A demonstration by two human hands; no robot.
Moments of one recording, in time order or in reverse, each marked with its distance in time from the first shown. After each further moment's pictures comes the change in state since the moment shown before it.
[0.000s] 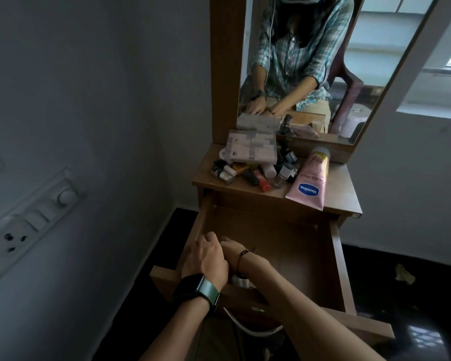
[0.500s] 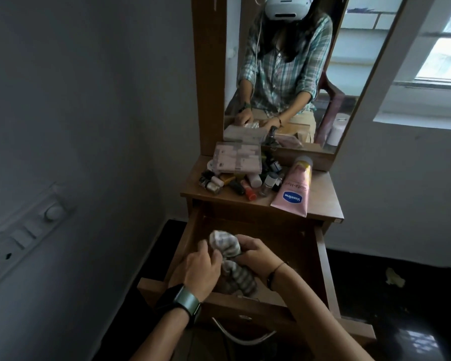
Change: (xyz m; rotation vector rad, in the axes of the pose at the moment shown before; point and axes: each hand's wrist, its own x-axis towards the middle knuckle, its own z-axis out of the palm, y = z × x) left_hand -0.005 0.000 -0.011 -0.378 0.008 0.122; right_hand -0.065 0.043 -0.018 0.981 0.235 -0.024
